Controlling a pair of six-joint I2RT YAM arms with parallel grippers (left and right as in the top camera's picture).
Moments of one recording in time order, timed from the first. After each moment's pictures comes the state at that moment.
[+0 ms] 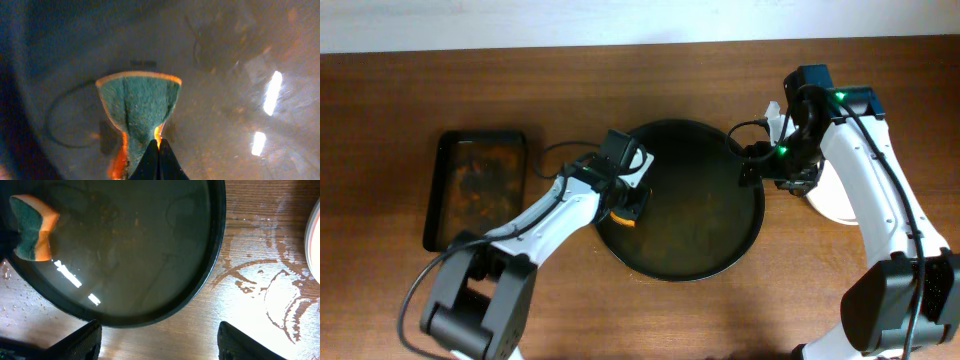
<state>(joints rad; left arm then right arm) -0.50 1.81 1.16 -0.51 0.13 0.00 0.06 1.75 1.58 -1.35 -0.23 0.07</state>
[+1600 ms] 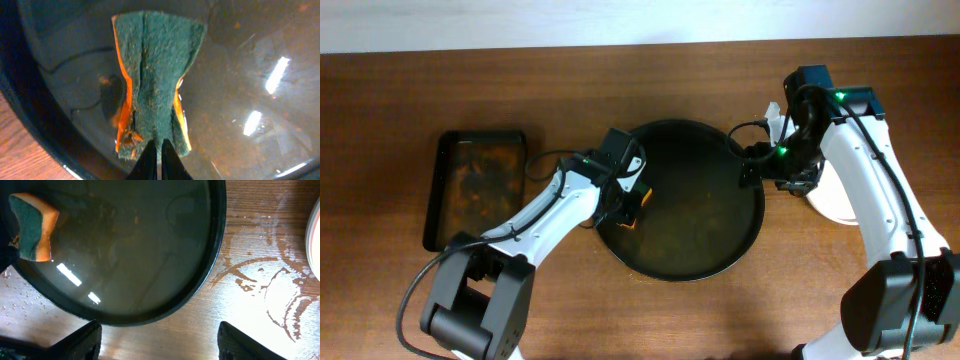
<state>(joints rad) -0.50 1.82 1.22 -0.73 0.10 -0.08 0.06 1.75 1.58 -1.35 -0.23 0.07</state>
